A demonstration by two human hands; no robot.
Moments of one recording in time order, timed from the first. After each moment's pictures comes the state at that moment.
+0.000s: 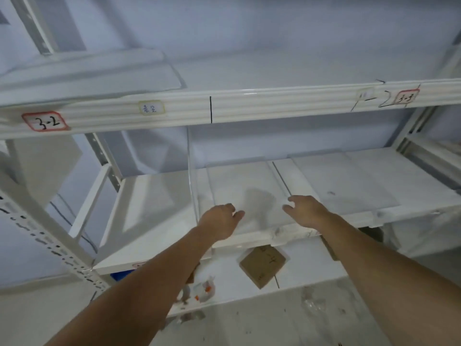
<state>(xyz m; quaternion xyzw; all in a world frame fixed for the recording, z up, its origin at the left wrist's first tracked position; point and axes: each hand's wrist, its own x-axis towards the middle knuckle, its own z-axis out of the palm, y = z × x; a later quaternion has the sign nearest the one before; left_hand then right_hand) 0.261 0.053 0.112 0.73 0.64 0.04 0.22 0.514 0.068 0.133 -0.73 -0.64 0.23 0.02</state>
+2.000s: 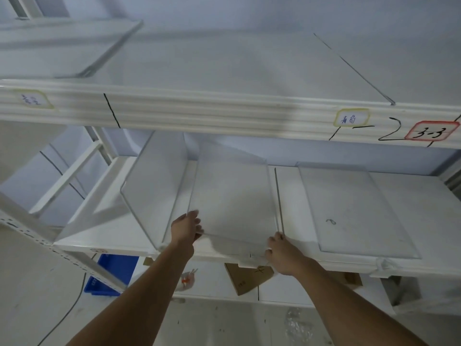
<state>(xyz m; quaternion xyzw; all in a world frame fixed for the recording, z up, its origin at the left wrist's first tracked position) 0.329 0.104 0.047 0.05 0.67 0.55 0.50 0.598 0.132 0.021 -0.59 -0.73 0.31 -0.13</state>
